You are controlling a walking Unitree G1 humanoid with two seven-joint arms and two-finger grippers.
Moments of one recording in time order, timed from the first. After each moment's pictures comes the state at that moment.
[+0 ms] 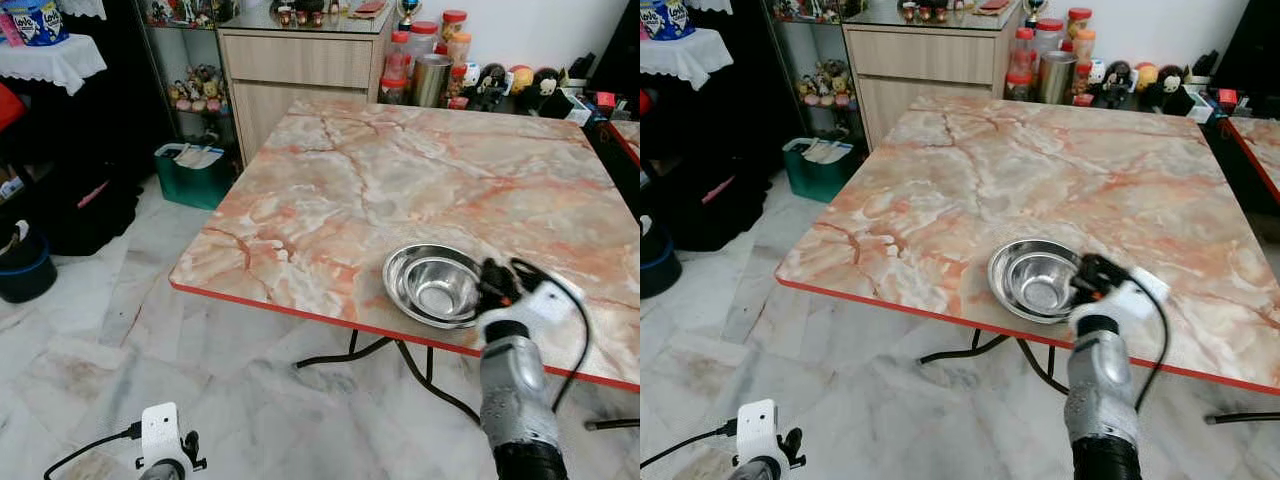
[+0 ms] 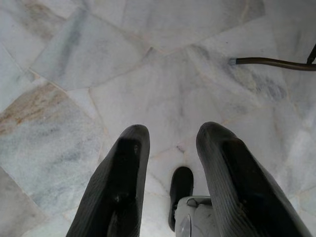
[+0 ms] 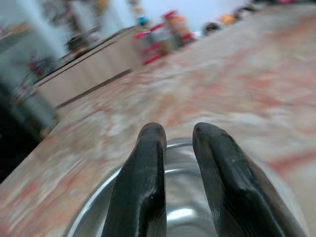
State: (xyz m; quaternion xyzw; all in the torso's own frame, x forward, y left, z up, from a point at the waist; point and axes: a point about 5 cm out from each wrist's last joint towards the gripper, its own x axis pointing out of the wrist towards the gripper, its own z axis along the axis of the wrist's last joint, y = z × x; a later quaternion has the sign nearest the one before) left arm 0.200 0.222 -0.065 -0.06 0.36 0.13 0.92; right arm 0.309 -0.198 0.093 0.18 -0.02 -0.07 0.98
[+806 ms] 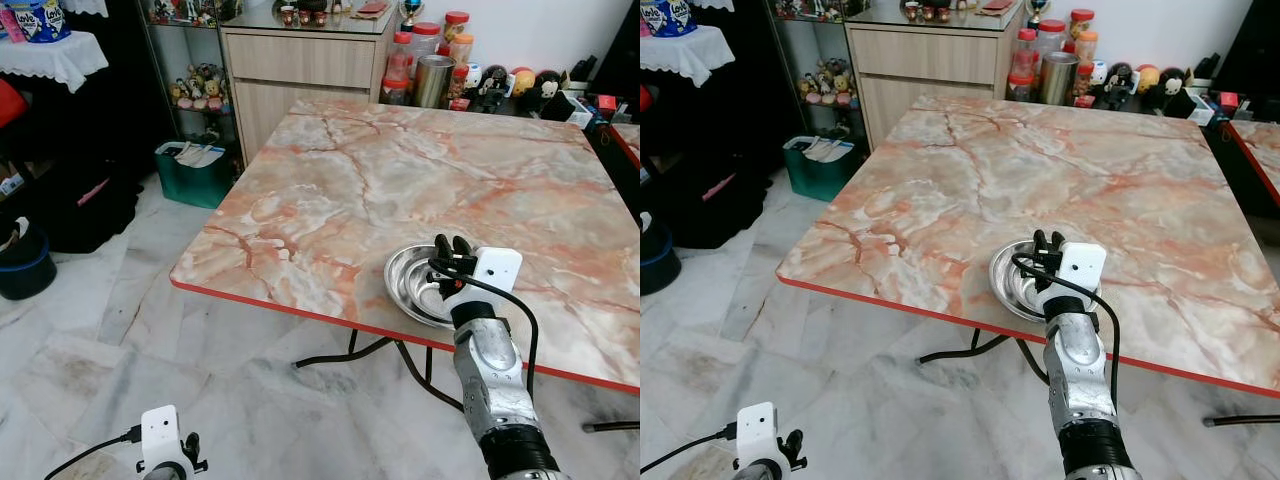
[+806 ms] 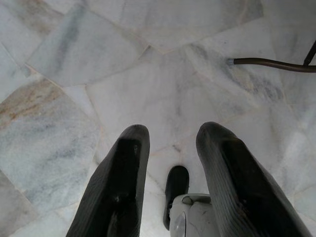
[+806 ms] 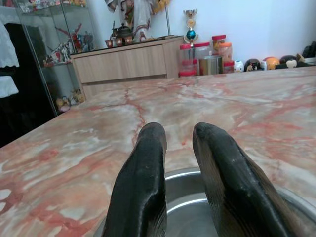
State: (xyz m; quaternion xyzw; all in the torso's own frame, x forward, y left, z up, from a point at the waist) left arm 0.196 0.219 -0.067 -0.07 0.35 0.14 0.92; right arm 0.321 -0.174 0.104 0.04 -0.05 0.00 1.00
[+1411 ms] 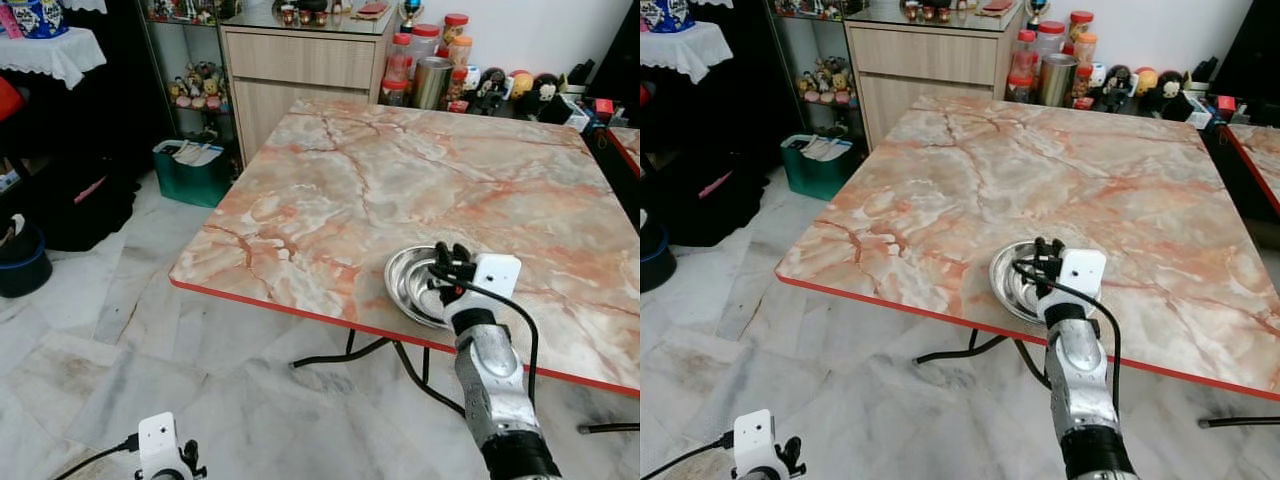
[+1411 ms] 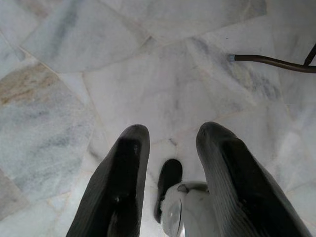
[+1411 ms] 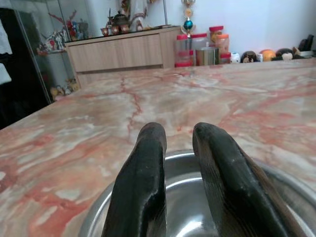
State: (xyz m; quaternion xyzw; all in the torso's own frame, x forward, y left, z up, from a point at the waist) left arm 0.187 0.216 -0.072 -0.08 0.36 0.15 0.92; right arm 0.313 -0.184 0.092 0.03 -0.03 -0.01 1.00
